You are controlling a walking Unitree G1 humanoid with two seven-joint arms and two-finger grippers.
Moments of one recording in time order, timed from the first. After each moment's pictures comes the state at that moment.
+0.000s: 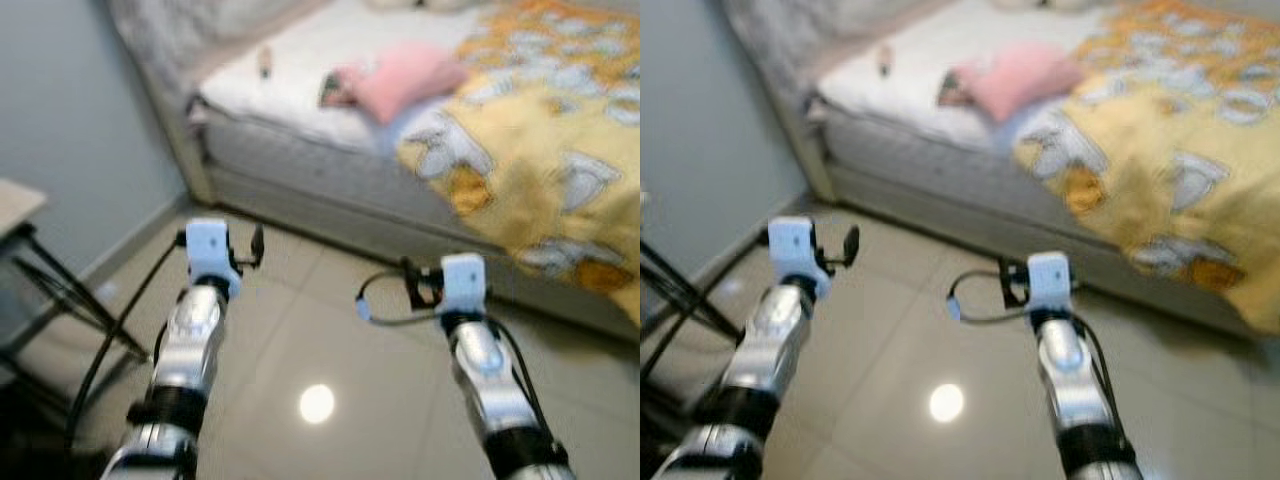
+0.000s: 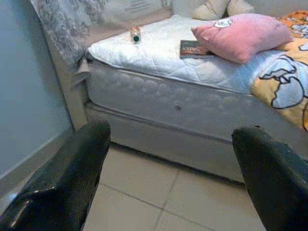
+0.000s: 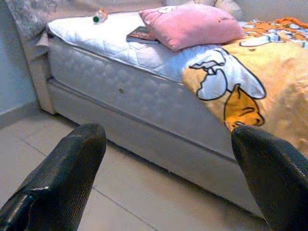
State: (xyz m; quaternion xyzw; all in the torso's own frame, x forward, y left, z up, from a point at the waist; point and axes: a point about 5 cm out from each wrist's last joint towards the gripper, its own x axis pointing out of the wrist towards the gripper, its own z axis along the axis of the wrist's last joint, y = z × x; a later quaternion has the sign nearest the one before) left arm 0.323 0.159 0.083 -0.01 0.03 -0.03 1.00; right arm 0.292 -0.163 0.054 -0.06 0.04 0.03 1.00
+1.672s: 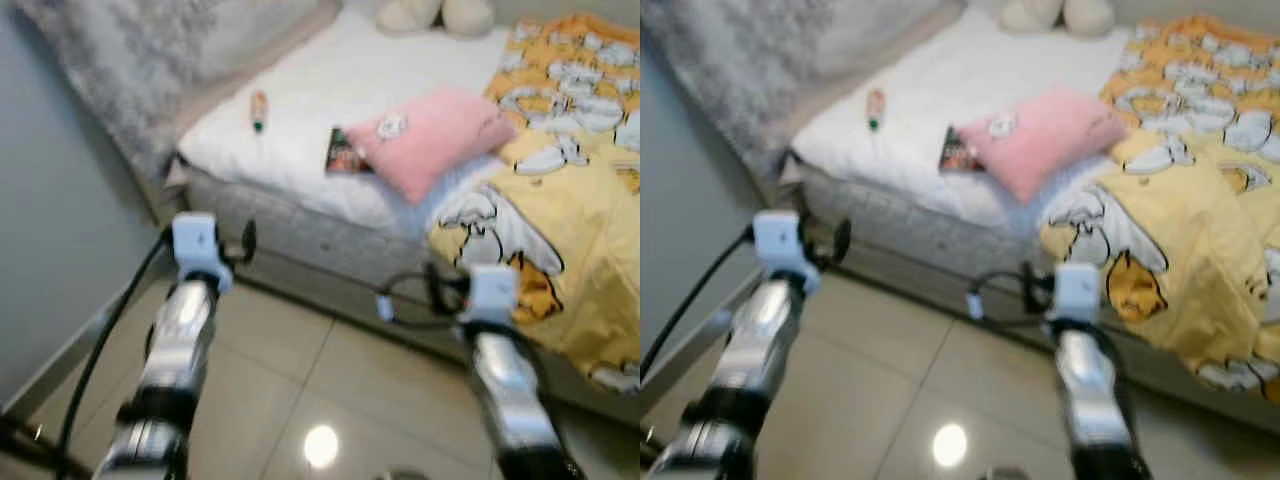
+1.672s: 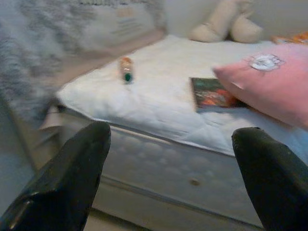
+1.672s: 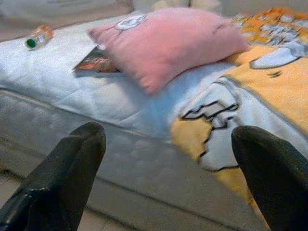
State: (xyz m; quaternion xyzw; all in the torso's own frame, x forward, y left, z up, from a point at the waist) left arm 0.313 0.175 0.084 -0.01 0.00 -0.05 1.00; right arm 0.268 -0.191 0.050 -0.03 0.04 -0.02 1.00
